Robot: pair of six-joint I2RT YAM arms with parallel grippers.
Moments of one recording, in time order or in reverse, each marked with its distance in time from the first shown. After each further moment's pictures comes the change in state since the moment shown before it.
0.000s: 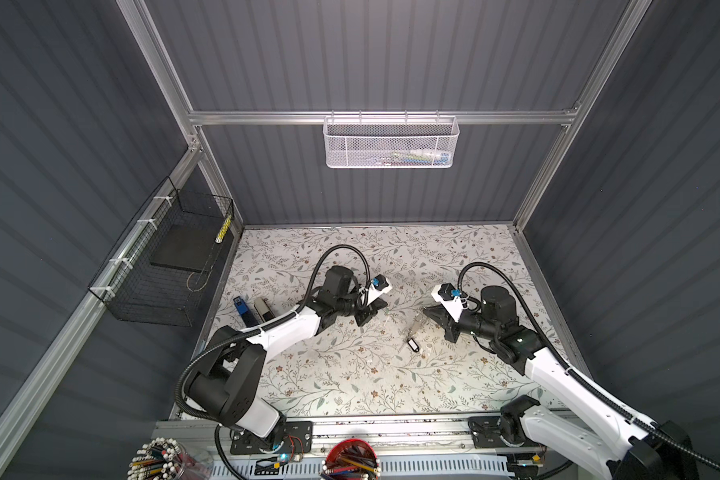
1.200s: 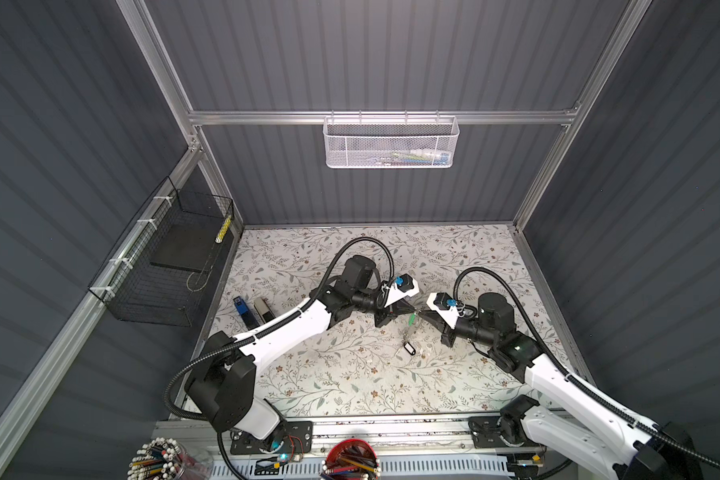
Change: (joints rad) left arm -0.157 0.006 0.207 -0.188 0.127 0.007; right arm 0.081 -0.024 -0.033 0.081 0.064 -0.062
